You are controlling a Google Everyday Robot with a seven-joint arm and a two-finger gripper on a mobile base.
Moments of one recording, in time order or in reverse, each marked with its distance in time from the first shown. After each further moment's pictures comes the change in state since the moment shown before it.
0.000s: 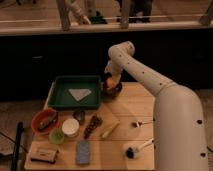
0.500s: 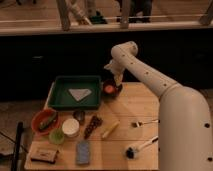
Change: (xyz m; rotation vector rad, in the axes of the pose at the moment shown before) arm 0.005 0.004 -0.012 0.027 -0.004 0.005
